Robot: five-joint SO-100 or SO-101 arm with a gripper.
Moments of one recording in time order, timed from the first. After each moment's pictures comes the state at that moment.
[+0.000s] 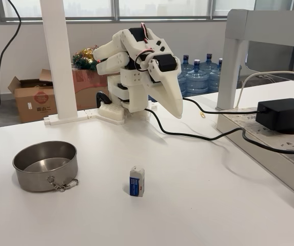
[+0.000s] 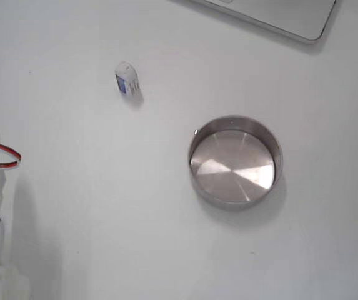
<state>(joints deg) -11.3 200.0 181.4 61.6 0.4</state>
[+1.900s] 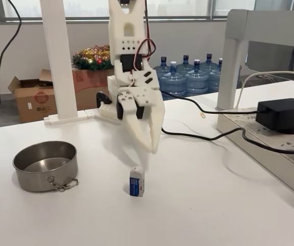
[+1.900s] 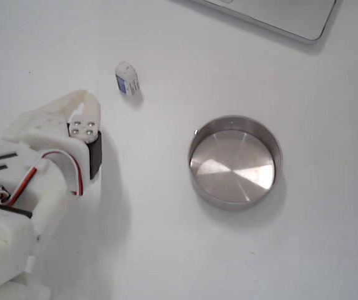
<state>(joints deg) 10.9 114.5 178.2 -28.3 87.7</state>
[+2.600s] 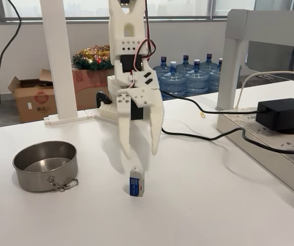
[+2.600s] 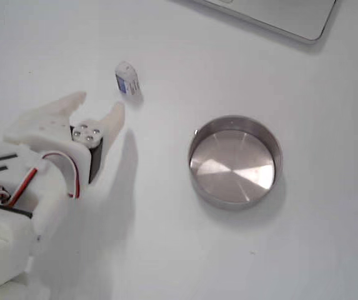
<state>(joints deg) 11.0 112.4 175.5 -28.3 93.1</state>
